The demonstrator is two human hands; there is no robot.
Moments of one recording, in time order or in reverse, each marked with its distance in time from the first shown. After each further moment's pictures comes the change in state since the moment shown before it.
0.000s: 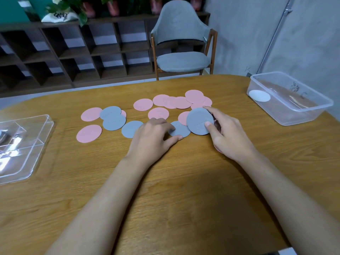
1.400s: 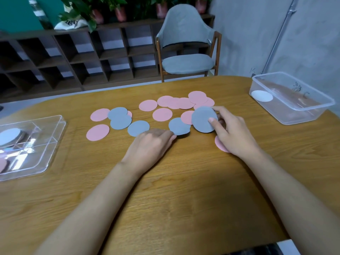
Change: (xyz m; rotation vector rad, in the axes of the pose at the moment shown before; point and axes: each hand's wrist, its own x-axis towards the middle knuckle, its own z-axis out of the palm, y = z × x) left_hand -0.029 -0.005 -0.012 0.157 0.047 0.224; right_hand -0.002 0.006 -0.007 0.059 0.025 0.007
